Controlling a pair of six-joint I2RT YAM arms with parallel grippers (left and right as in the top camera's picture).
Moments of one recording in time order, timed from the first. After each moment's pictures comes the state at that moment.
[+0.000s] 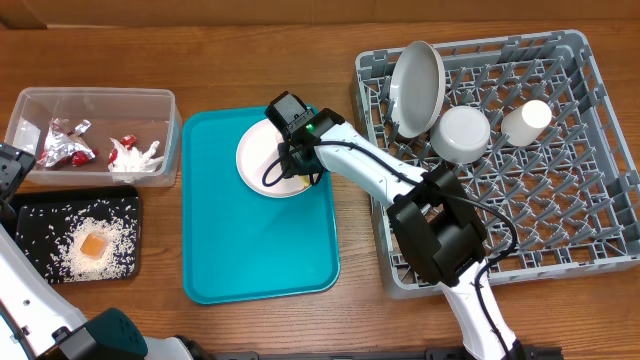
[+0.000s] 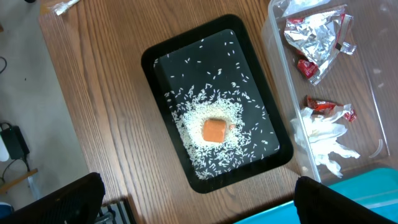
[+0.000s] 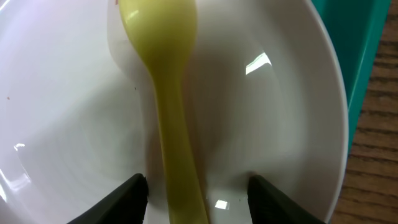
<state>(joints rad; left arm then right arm) 0.65 1.62 1.95 -1.57 -0.27 -0.57 0.70 2.32 1.85 -0.82 0.04 0.49</state>
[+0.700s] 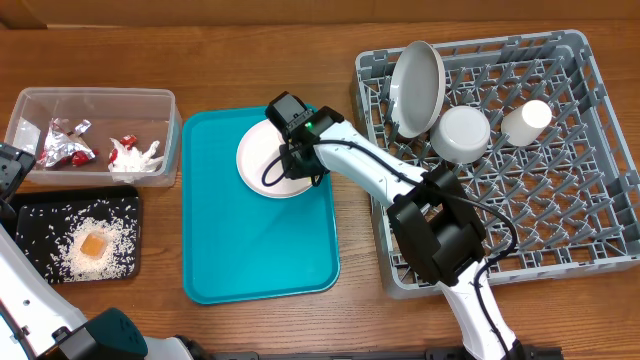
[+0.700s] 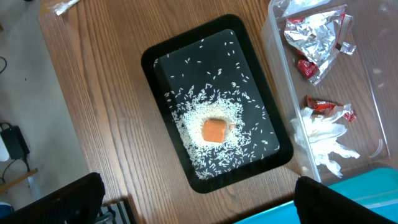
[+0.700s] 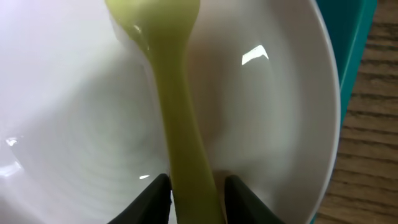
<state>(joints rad) 0.65 1.62 1.95 -1.57 -0.27 -0.57 0.70 2.32 1.88 -0.89 0.04 0.49</state>
